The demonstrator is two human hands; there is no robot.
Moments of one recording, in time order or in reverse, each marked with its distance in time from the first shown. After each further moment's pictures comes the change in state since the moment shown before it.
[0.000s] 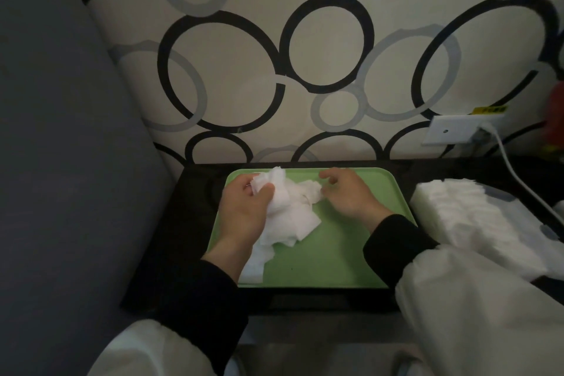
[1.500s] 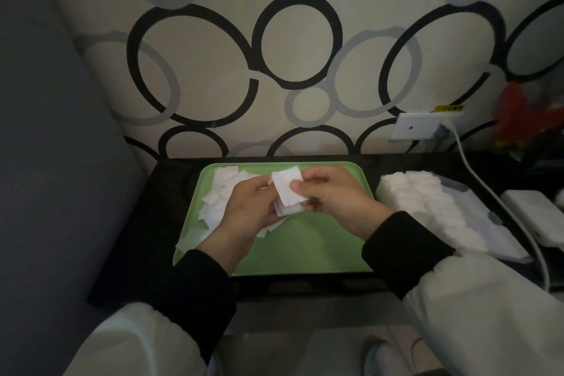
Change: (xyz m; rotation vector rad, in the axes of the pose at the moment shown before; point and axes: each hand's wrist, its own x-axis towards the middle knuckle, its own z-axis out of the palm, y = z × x) left_hand -0.025 0.007 0.039 -0.249 -0.377 -0.203; right_hand -0.069 -0.026 -0.036 0.795 -0.144 0.083
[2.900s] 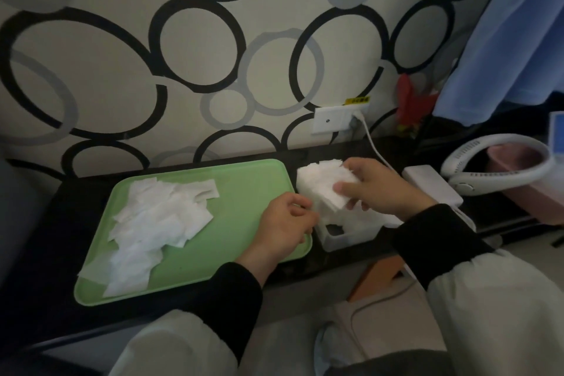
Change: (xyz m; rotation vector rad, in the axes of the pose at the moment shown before) left_hand -0.010 -0.054 0.158 0.333 -0.225 0.034; right_hand -0.080 -0.004 -0.182 -0.697 0.236 -0.040
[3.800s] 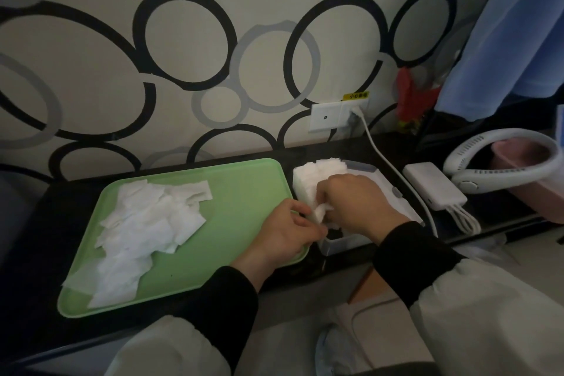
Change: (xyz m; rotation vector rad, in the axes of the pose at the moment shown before) left_hand 0.008 -0.008 0.006 0.049 -0.132 -0.066; right_hand 0.013 -0.002 0.036 -0.899 -0.050 -0.149
